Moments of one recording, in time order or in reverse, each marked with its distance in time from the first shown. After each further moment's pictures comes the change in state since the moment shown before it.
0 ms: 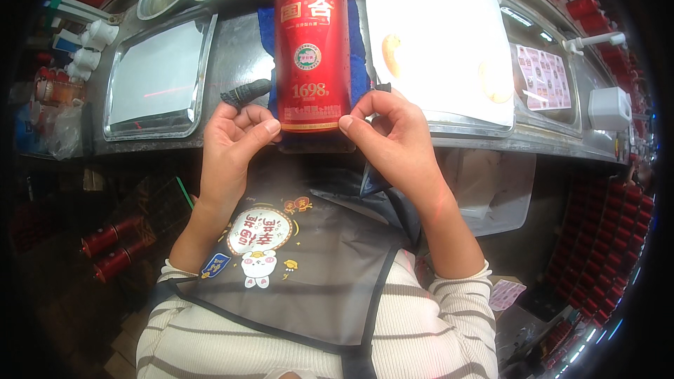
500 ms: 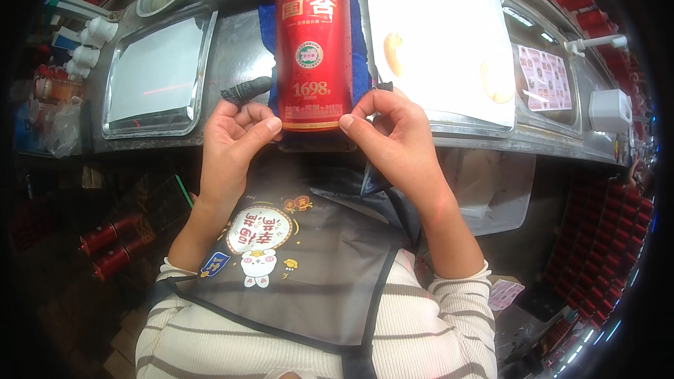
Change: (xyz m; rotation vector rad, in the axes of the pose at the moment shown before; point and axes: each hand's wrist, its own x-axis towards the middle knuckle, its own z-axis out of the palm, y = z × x) left_hand 0.001 -0.001 0.001 0.000 0.004 0.001; right_hand 0.000 0.001 -0.001 0.003 -0.012 0.020
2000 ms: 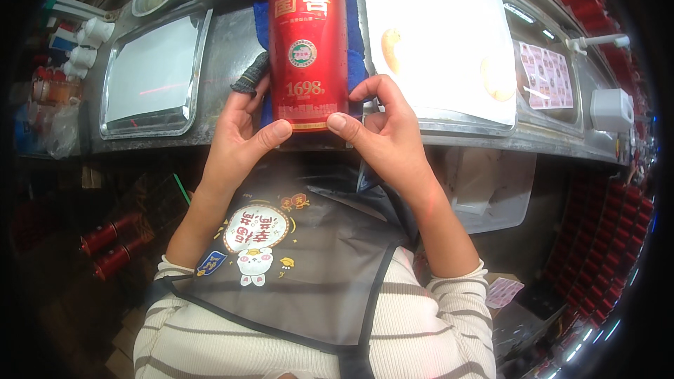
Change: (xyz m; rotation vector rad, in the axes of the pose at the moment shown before) left_hand 0.018 -0.018 -0.003 0.214 -0.203 0.174; right_hand 0.009 0.027 0.006 0.200 0.014 -0.056
